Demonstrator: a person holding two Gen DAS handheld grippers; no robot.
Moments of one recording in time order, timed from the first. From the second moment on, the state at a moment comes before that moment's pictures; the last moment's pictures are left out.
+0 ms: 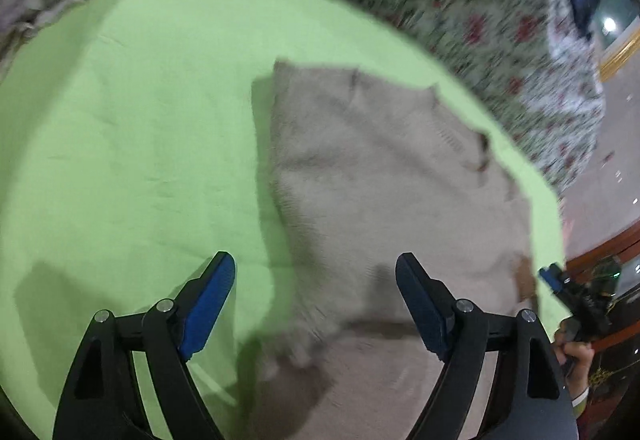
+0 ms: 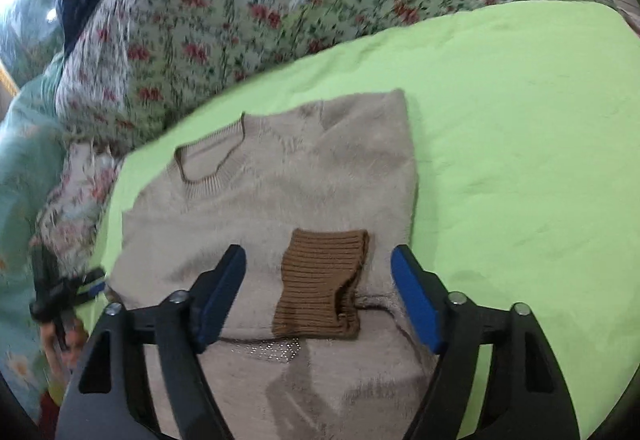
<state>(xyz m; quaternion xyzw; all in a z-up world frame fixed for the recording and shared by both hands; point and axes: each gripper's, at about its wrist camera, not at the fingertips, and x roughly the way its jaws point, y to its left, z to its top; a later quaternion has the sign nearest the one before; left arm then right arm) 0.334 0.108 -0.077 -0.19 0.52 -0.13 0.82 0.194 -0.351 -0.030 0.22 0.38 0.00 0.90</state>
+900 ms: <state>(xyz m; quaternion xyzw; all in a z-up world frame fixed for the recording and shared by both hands) 0.297 0.103 -0.066 -0.11 0.44 -0.10 0.88 0.175 -0.339 -0.038 0.21 0.38 -0.06 0.90</state>
